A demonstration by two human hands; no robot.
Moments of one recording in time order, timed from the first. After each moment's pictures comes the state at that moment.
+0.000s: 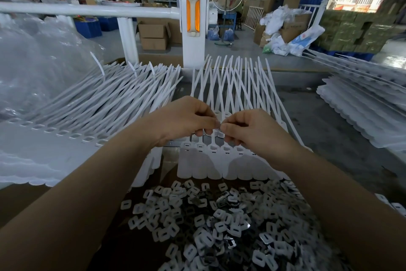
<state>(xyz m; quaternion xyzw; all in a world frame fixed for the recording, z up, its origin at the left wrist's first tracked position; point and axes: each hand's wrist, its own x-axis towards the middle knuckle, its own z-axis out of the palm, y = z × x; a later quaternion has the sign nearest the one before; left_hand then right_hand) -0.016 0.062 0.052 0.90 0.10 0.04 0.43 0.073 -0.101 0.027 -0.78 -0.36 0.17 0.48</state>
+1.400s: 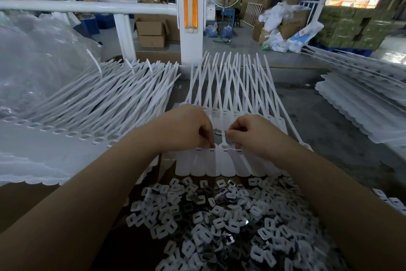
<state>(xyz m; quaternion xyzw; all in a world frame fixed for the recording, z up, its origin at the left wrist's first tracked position) -0.013 0.062 0.037 0.98 0.01 0.01 0.20 0.086 -0.100 0.010 -0.86 -0.35 0.13 0.35</state>
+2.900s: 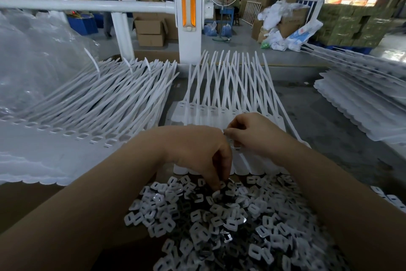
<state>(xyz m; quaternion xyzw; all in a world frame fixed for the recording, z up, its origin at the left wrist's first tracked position) -0.014 0.029 0.040 0.95 -0.12 -0.19 0.23 0.091 -0.102 0.009 -0.85 -0.33 0.15 0.37</state>
